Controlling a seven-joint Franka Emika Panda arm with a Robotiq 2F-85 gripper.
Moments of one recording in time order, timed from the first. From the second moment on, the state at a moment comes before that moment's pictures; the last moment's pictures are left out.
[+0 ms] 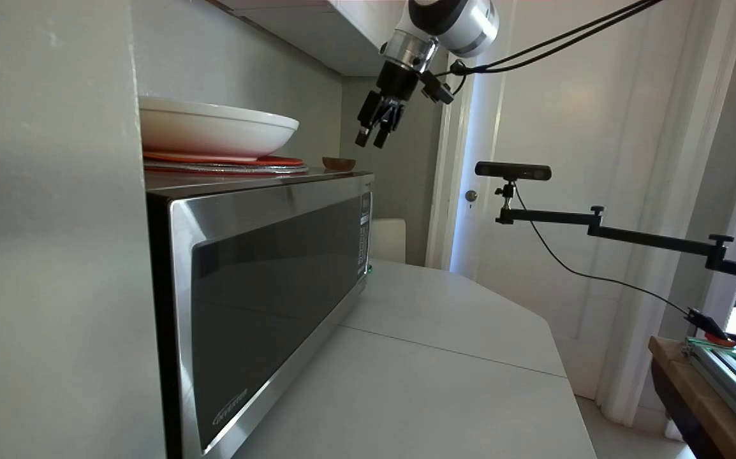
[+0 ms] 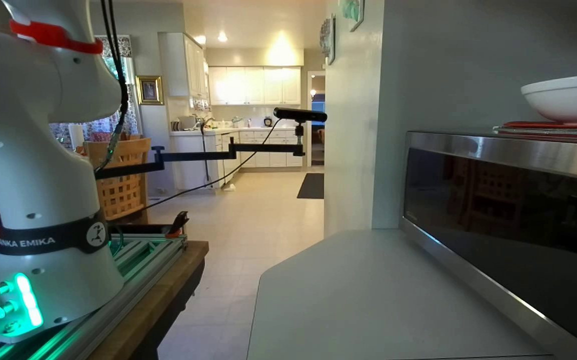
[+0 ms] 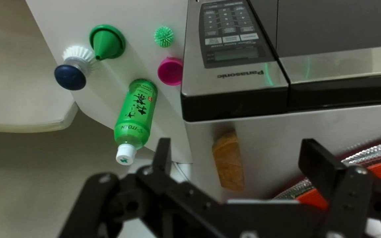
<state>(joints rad) -0.17 0.32 -0.11 -1.68 0.14 2.40 -0.33</state>
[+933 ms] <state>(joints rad) -0.18 0.35 -0.10 -1.65 0.15 2.44 -0.32</state>
